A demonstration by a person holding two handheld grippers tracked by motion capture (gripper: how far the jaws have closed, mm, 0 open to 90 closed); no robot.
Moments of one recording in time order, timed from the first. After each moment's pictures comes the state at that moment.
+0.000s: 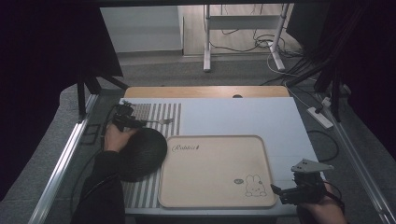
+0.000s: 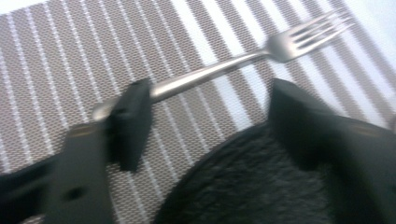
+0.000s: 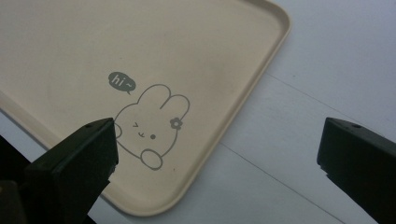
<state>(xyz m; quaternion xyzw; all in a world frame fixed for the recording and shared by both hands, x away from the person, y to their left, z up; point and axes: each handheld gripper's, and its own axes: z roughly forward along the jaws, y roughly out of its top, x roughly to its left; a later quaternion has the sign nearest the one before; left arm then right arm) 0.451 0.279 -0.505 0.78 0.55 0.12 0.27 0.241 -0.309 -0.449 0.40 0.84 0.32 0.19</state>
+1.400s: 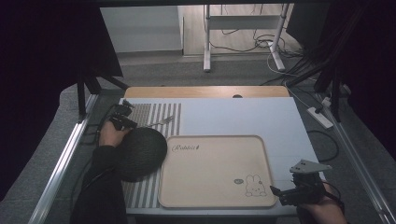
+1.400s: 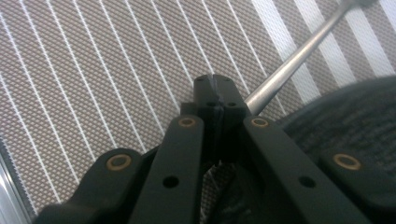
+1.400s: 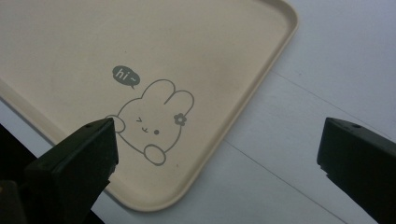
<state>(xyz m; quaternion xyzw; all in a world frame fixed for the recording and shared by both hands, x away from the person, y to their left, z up) 0.468 0.295 -0.518 0.82 0.55 0.07 0.18 0.240 -0.307 -0.450 0.39 0.85 0.31 0.18</state>
